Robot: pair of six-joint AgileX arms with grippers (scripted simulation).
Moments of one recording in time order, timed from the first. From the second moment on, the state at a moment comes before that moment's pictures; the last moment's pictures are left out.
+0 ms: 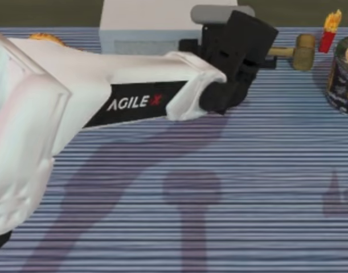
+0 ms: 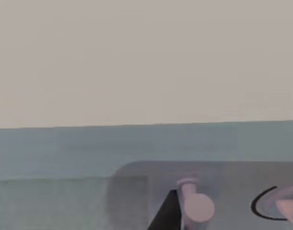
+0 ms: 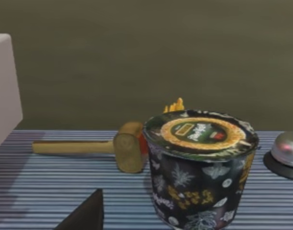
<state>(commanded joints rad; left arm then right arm) -0.80 2.20 1.61 -0.01 -0.64 -0.38 0.00 0.00 0.00 0.00 0.00 0.00</state>
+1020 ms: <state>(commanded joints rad) -0.70 2.41 2.33 -1.07 -0.33 -0.63 0.00 0.00 0.00 0.00 0.00 0.00</state>
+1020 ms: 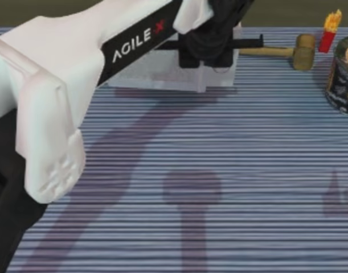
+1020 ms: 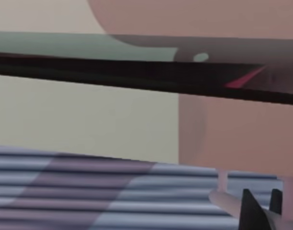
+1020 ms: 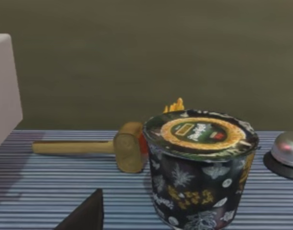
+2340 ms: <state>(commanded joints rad) -0.70 2.41 2.34 -1.08 -0.33 -0.63 0.00 0.00 0.00 0.00 0.00 0.00</state>
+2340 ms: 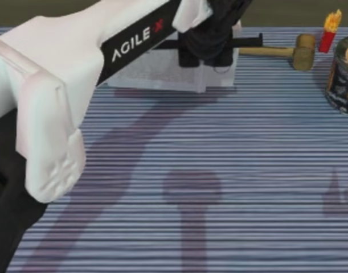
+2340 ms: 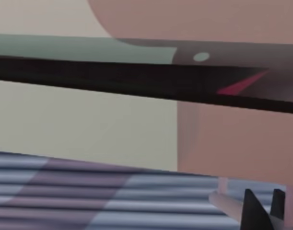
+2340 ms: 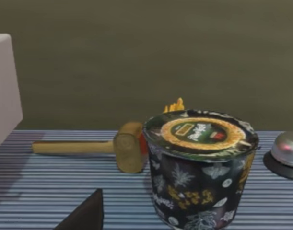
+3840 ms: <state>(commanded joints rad) -0.70 2.30 2.14 -0.97 -0.30 -0.56 0.00 0.00 0.00 0.00 0.00 0.00</state>
